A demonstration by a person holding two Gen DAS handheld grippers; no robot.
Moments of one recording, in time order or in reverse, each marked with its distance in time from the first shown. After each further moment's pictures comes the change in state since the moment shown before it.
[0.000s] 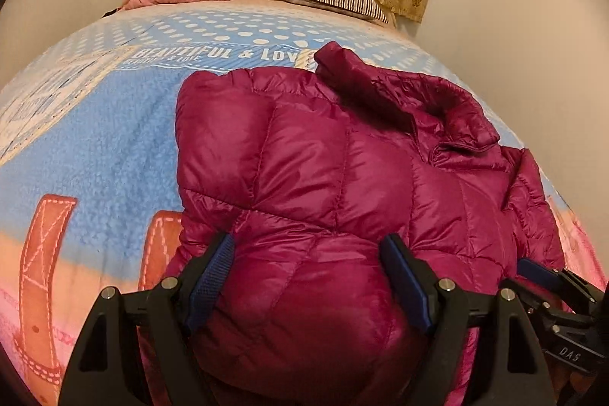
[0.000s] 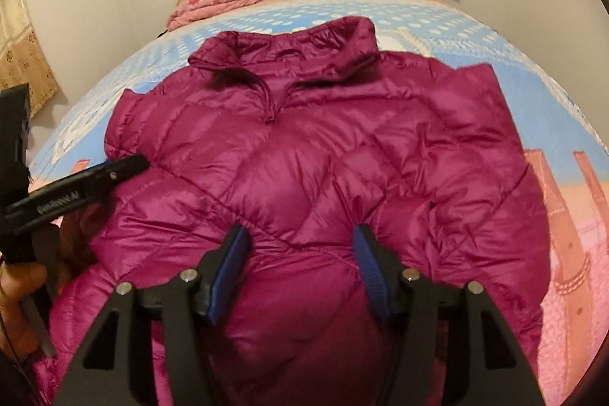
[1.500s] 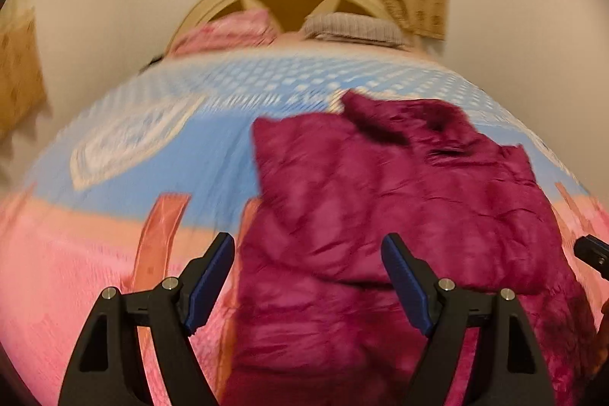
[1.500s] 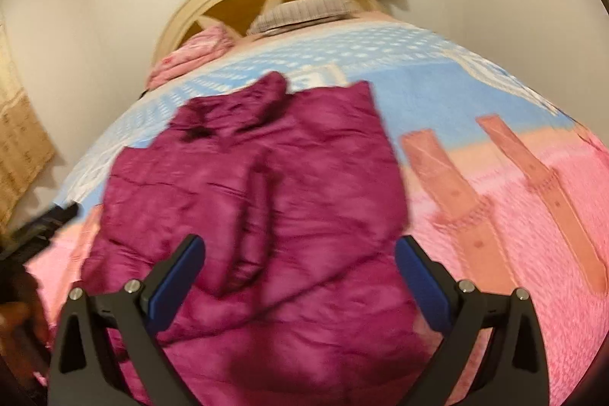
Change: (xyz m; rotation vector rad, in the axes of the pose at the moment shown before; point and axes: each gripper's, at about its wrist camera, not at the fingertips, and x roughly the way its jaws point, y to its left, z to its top) left arm -0.112 -0.018 -0.032 0.025 -0.121 0.220; right arm -0.100 -0.049 -0.033 0.158 -0.136 0.002
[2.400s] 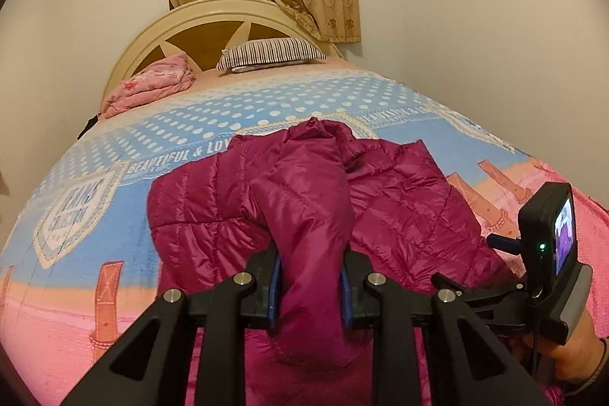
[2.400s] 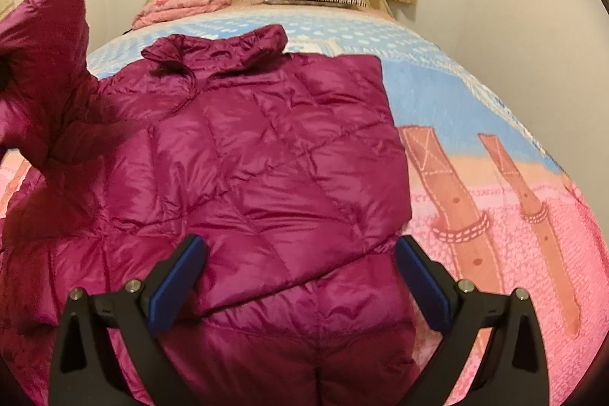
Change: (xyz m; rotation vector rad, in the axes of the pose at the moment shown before) left arm -0.052 -0.114 0.013 0.273 -0.084 -0.190; right arm 0.048 0.005 -0.023 -0.205 0.078 -0.203
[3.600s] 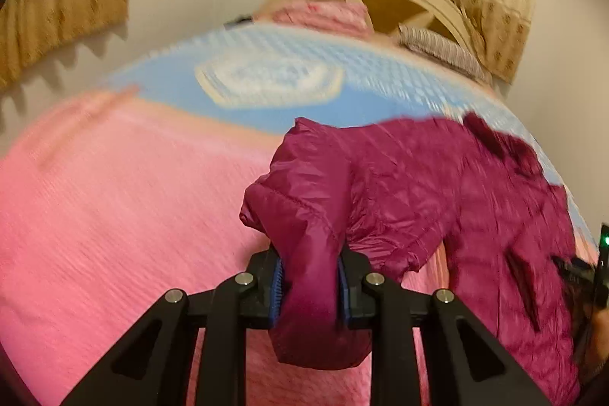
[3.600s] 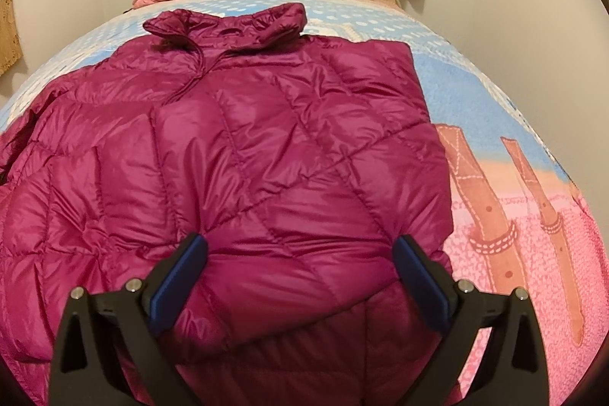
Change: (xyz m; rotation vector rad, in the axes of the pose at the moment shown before) left arm -0.107 0.249 -0.138 -0.504 0.072 0.338; right arm 0.025 0.026 0.006 -0.044 0.056 -0.029
